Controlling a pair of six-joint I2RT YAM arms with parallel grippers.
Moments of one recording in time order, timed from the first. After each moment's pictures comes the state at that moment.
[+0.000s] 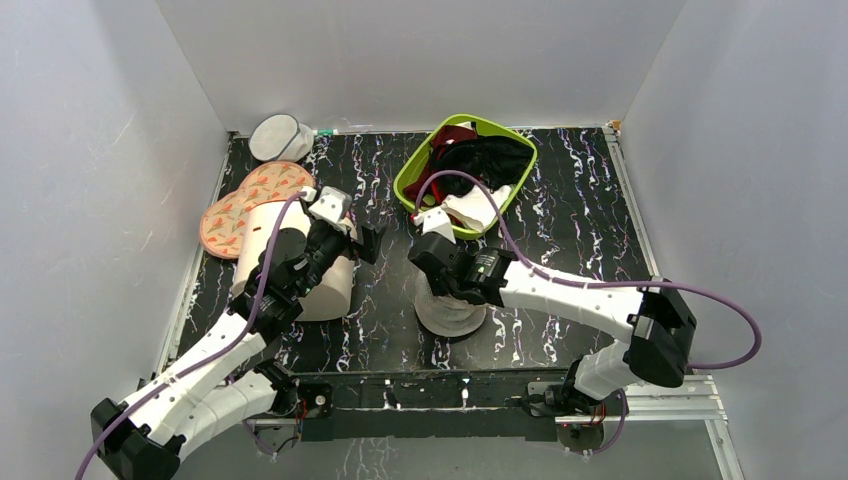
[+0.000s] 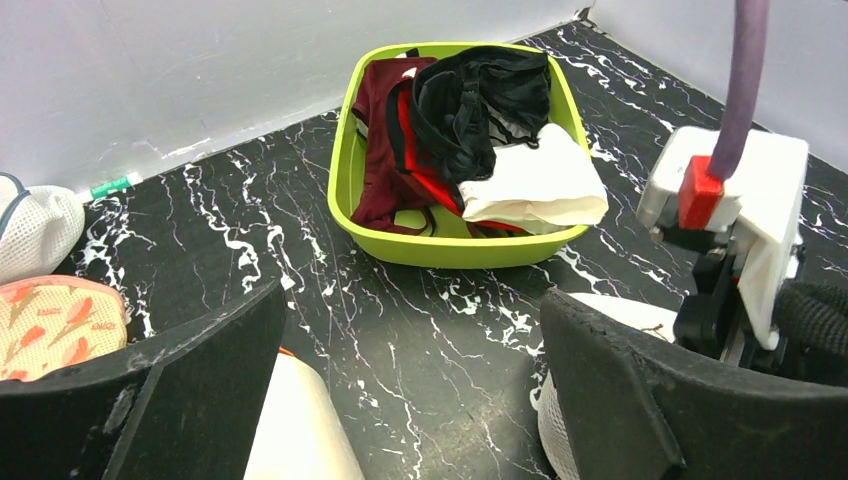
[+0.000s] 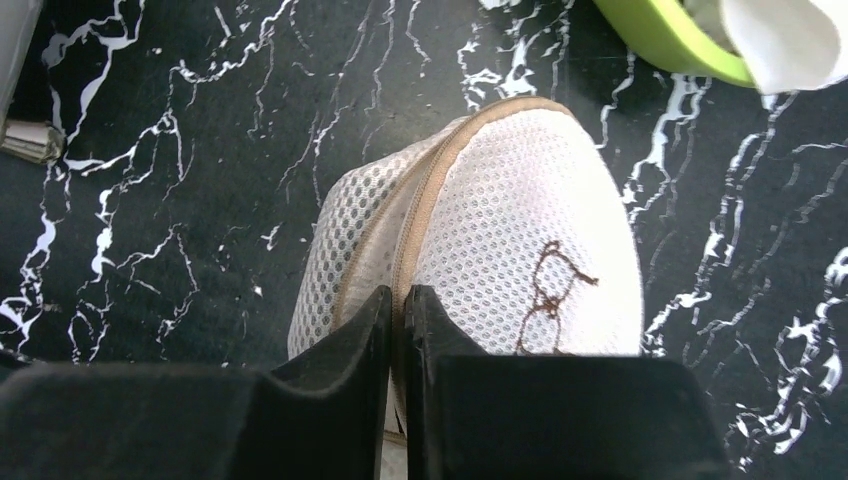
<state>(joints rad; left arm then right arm) -0.65 0.81 0.69 0.06 -0.11 0.02 1.06 1.45 1.13 -0.59 0.43 0.48</state>
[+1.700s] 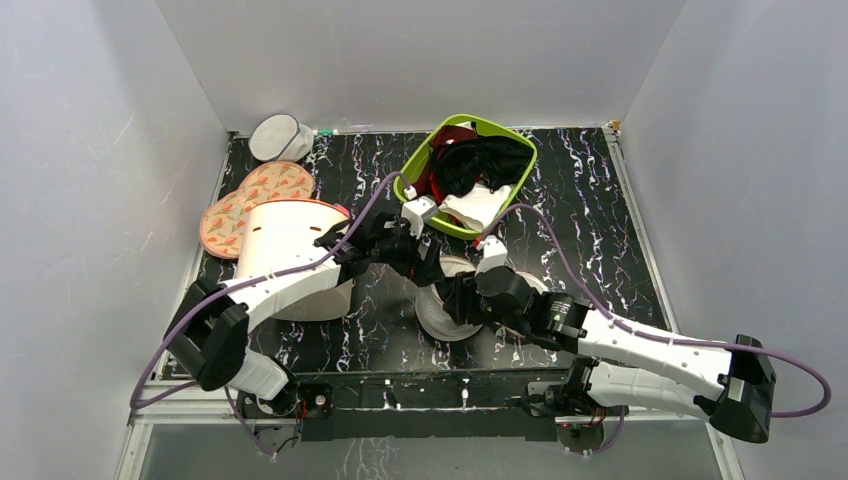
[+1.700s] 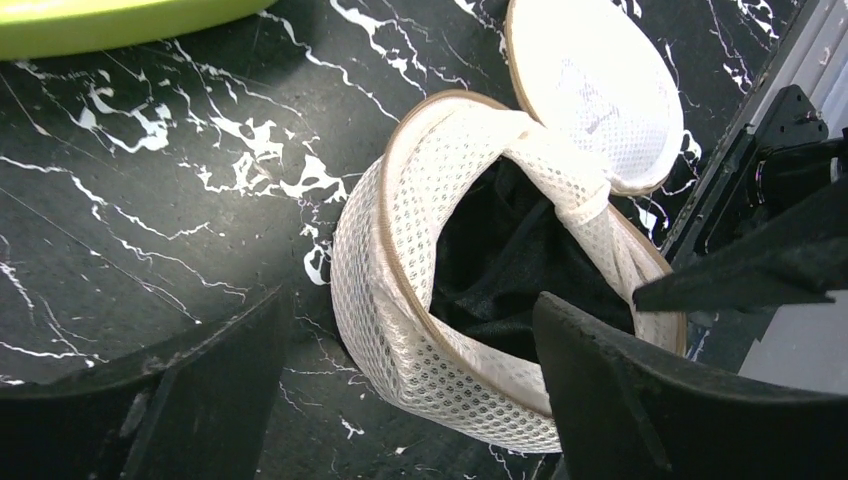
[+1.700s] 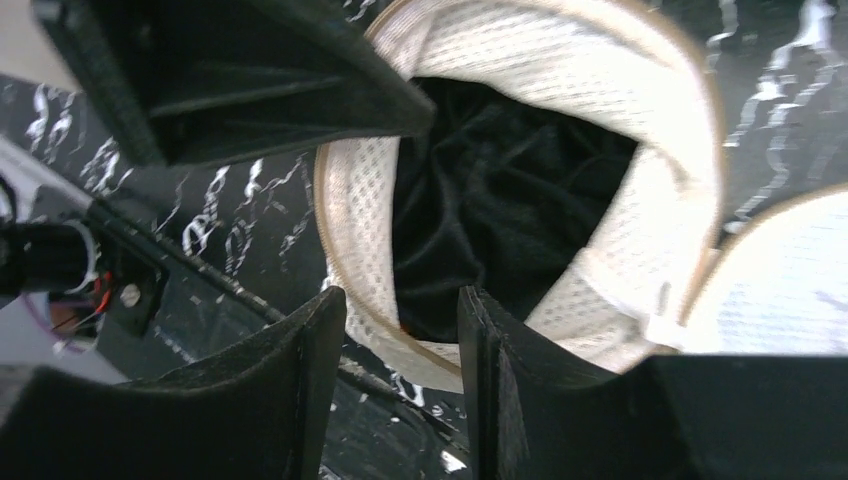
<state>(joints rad) -0.72 1.45 0.94 -0.17 0.36 -0.14 1.06 0.94 0.67 -0.37 0.28 0.67</state>
